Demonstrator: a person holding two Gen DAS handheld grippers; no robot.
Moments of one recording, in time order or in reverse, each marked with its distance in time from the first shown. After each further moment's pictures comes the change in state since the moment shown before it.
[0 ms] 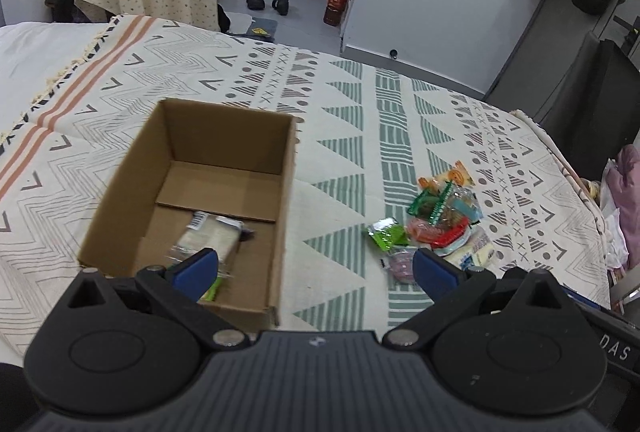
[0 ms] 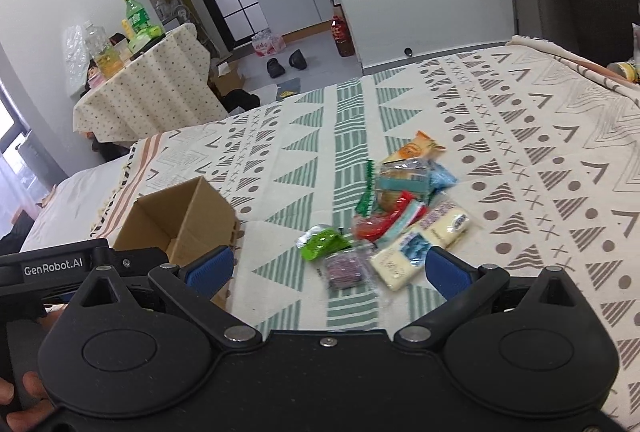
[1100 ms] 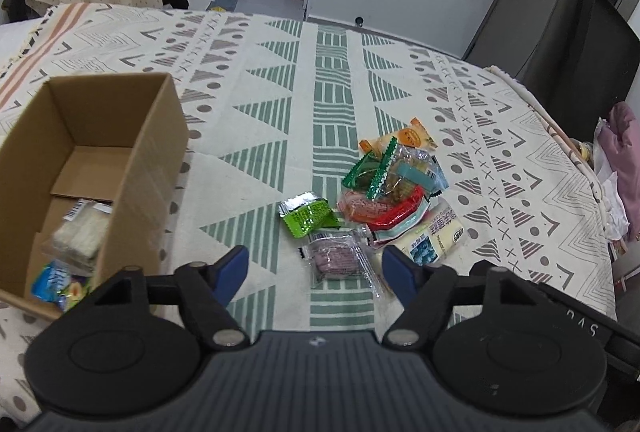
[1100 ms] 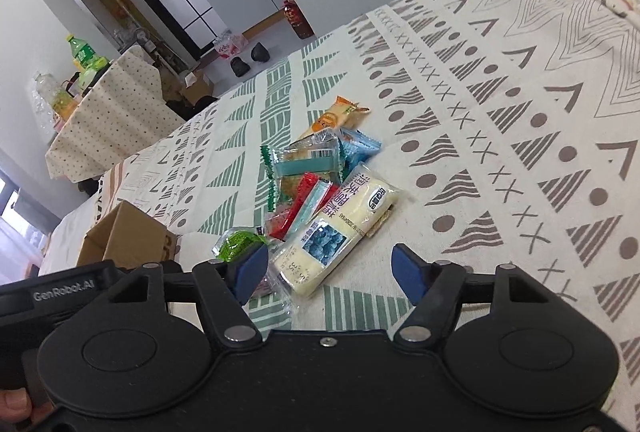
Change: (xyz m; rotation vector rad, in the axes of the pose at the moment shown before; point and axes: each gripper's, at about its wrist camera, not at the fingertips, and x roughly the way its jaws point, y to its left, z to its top) left arm 0.079 -0.080 -0.015 0.067 0.070 -0.042; right arm 0.052 -0.101 -0.011 0.213 0.057 0.025
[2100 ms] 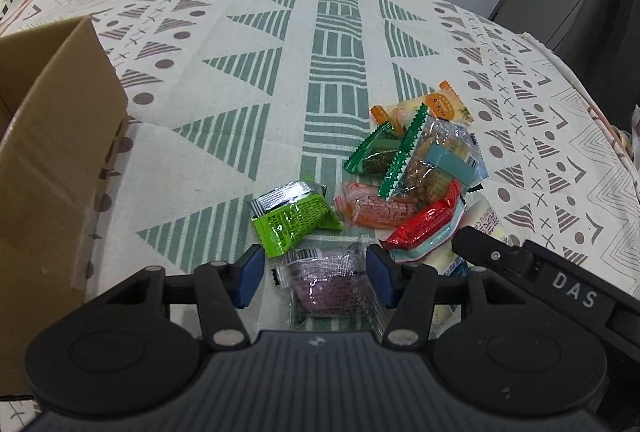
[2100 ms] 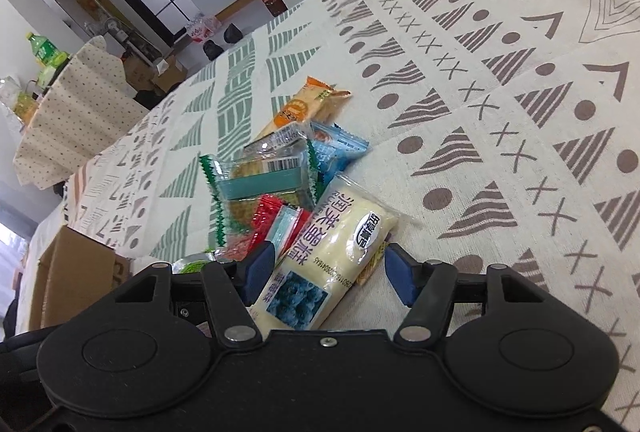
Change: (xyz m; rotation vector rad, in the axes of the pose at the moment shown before) left arm 0.092 -0.013 0.013 -0.034 0.119 0.036; right arm 0.081 -0.011 0.024 0.043 0.072 -0.057
